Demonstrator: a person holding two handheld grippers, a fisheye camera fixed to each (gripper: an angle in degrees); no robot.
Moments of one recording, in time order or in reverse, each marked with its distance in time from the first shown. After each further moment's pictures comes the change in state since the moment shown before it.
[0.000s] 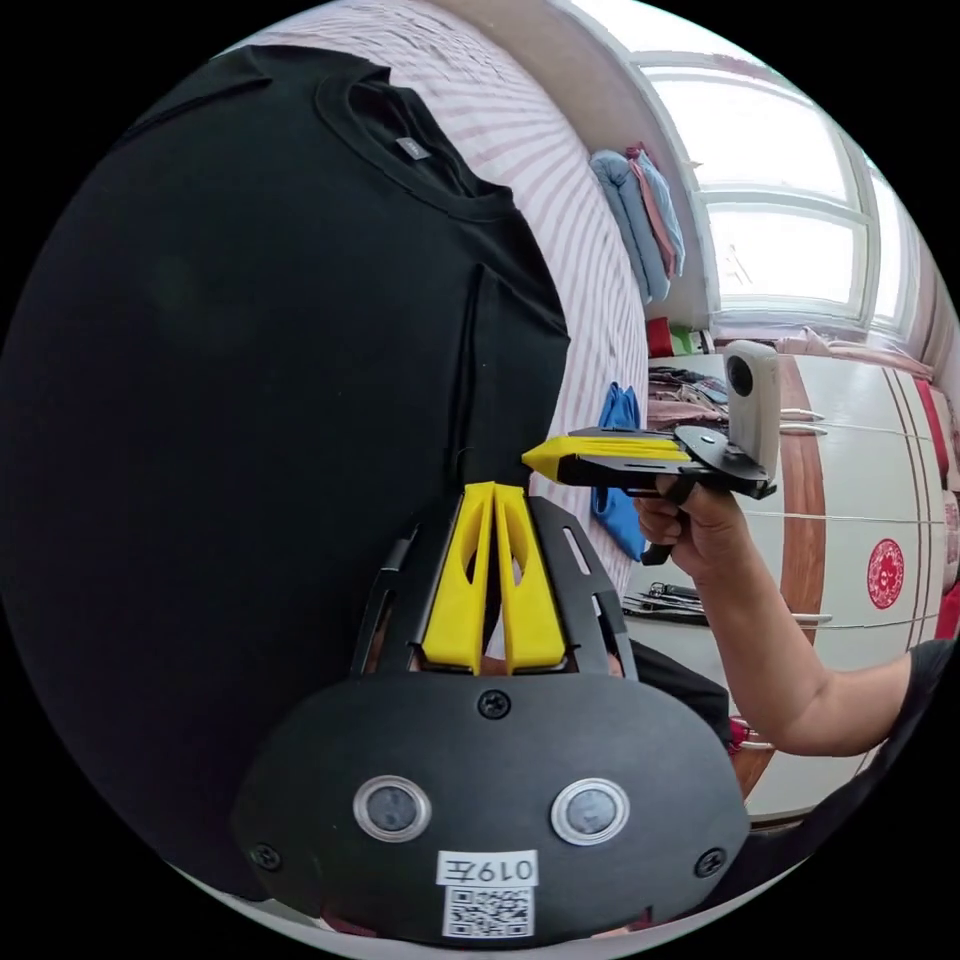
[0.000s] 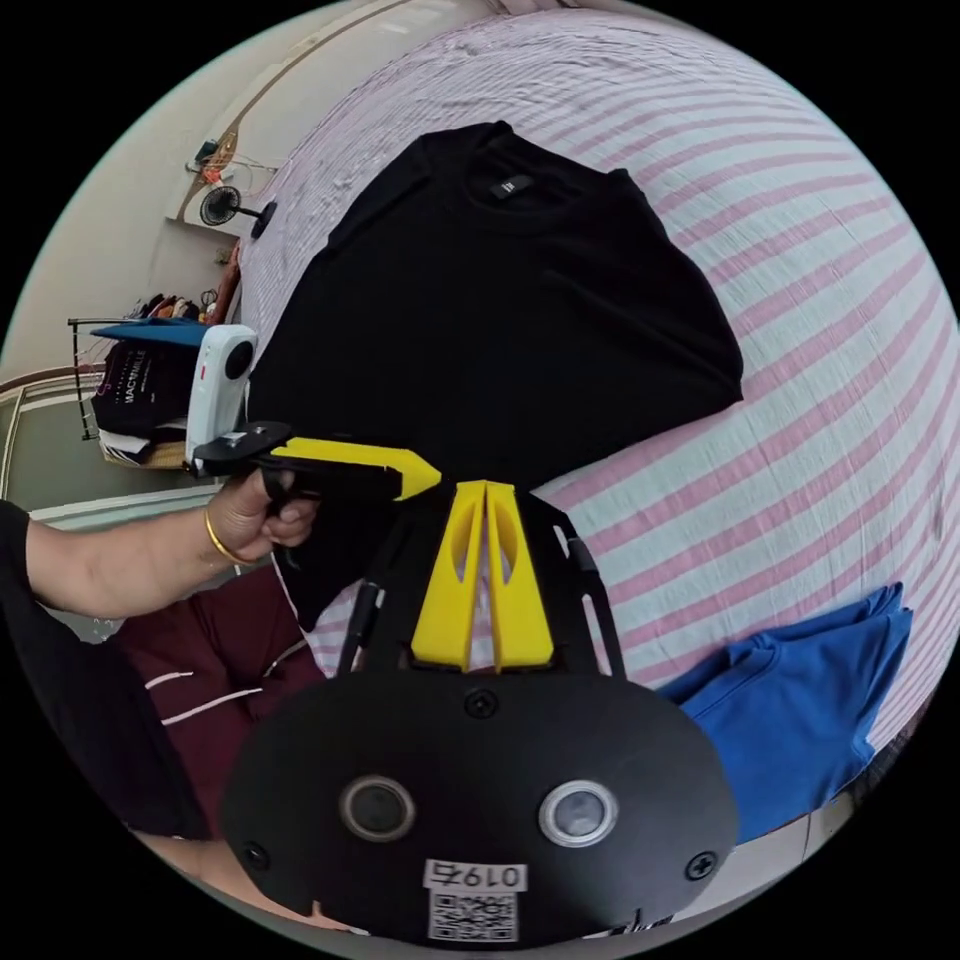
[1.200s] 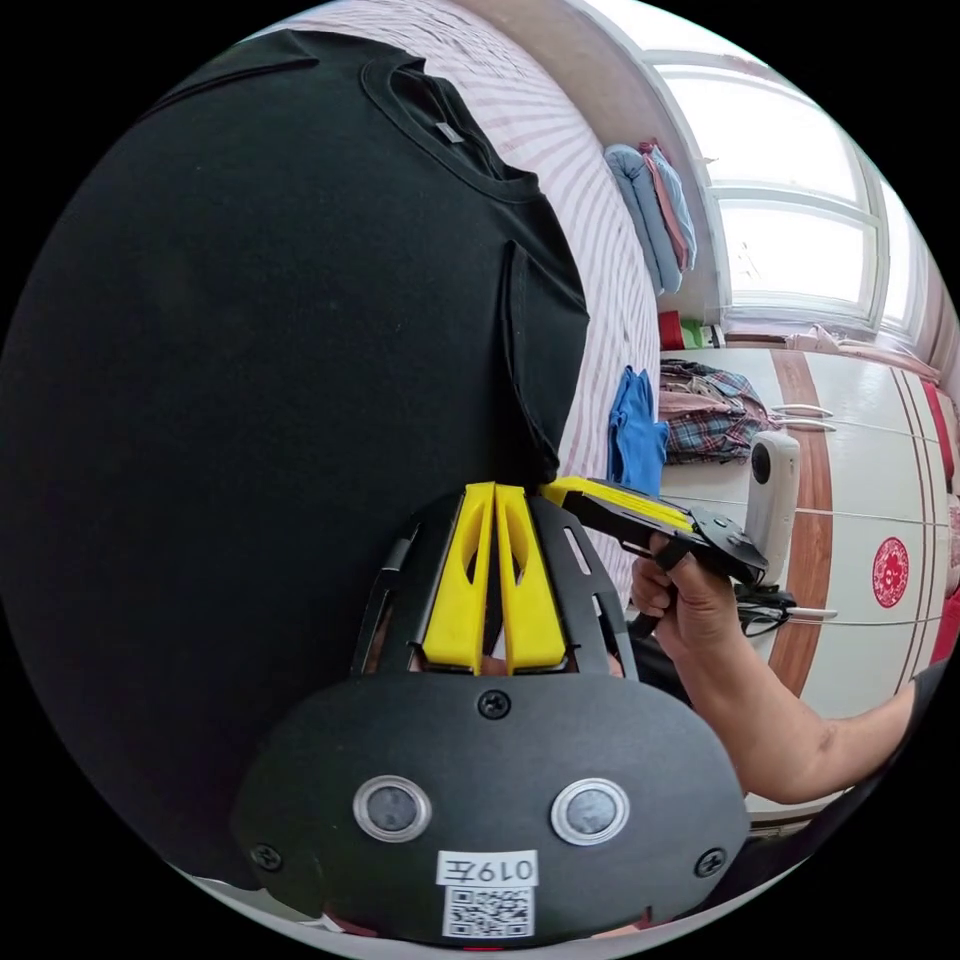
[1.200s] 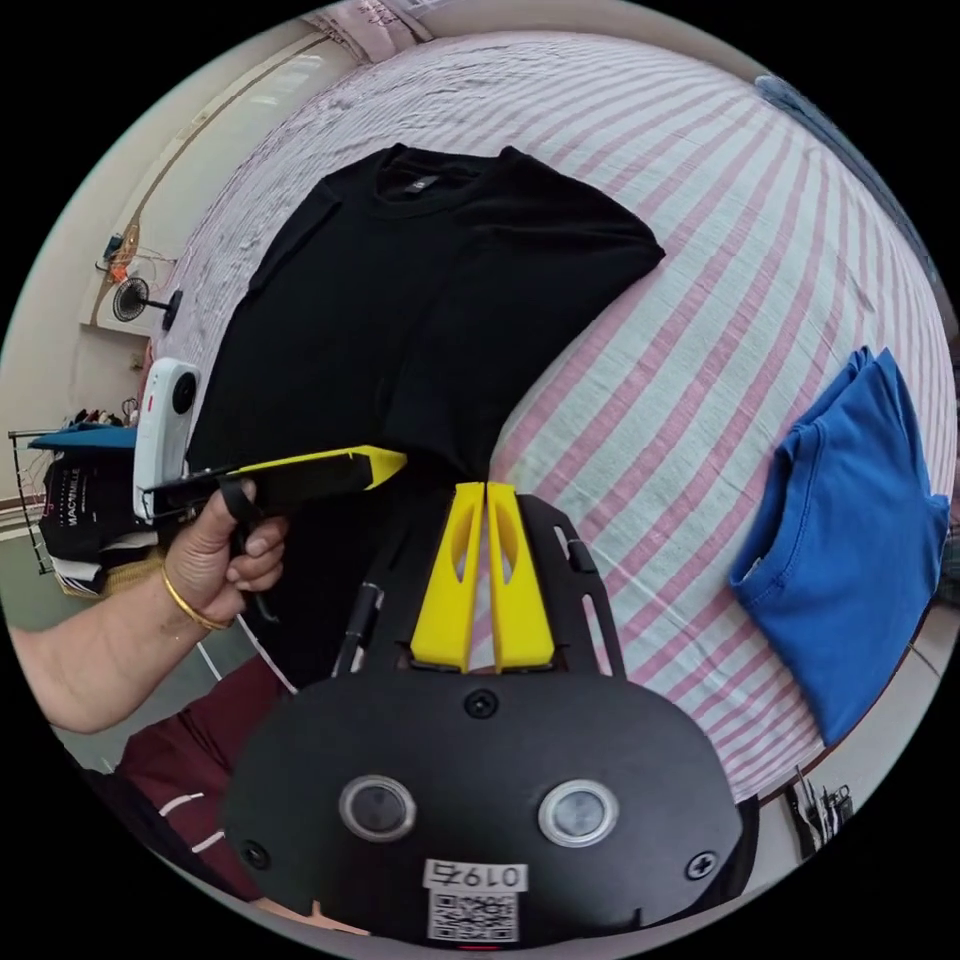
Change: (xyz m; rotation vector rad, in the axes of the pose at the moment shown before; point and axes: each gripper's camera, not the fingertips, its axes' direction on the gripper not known) left arm -0.064 0.028 0.025 -0.022 -0.023 -0.017; right arm -0.085 0.104 0.103 0.177 0.175 0.310
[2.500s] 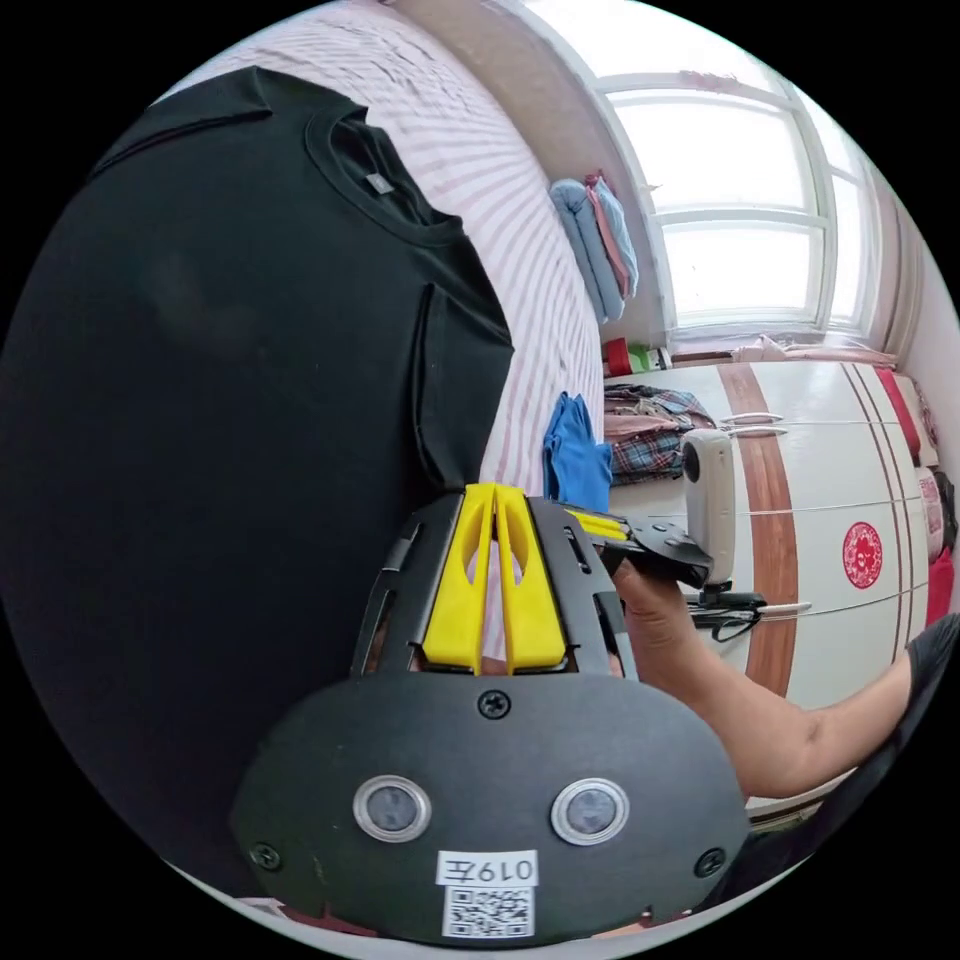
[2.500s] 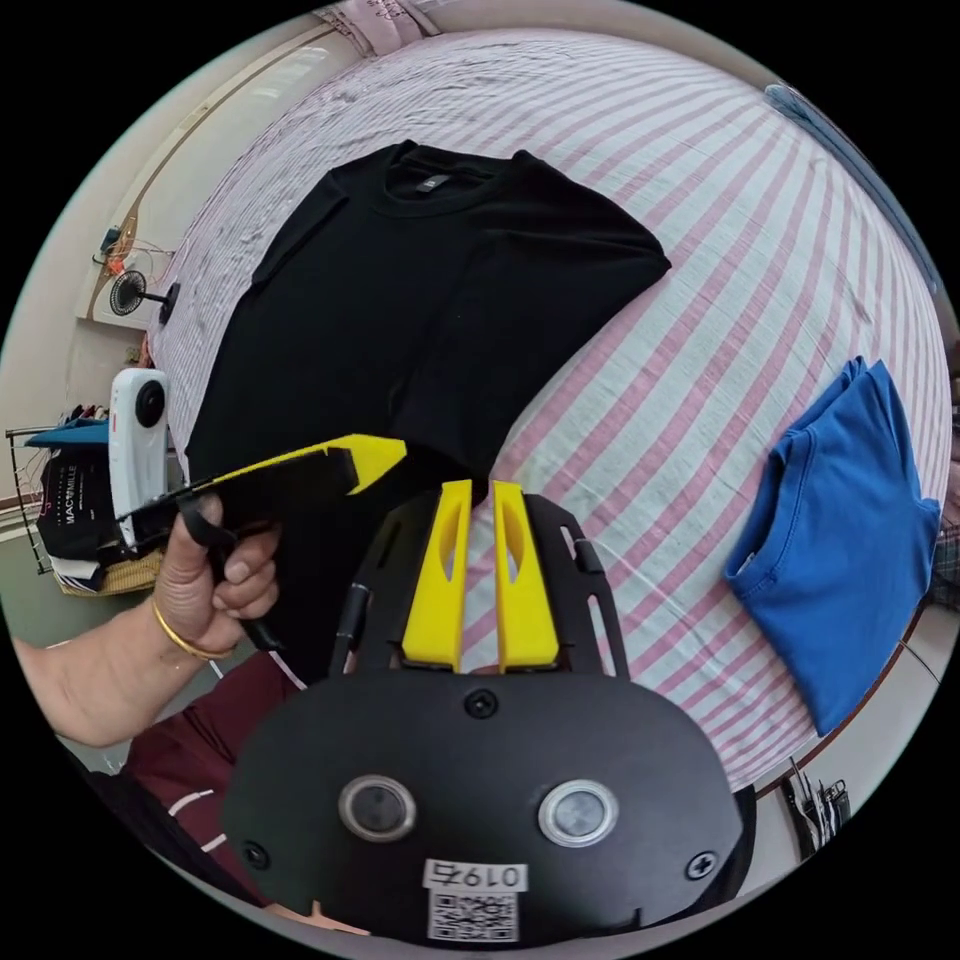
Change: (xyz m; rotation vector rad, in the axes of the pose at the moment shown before) left arm -0.007 0.074 0.009 0.123 0.117 0.055; right arm -0.105 0.067 0.019 -0.018 0.005 0.009
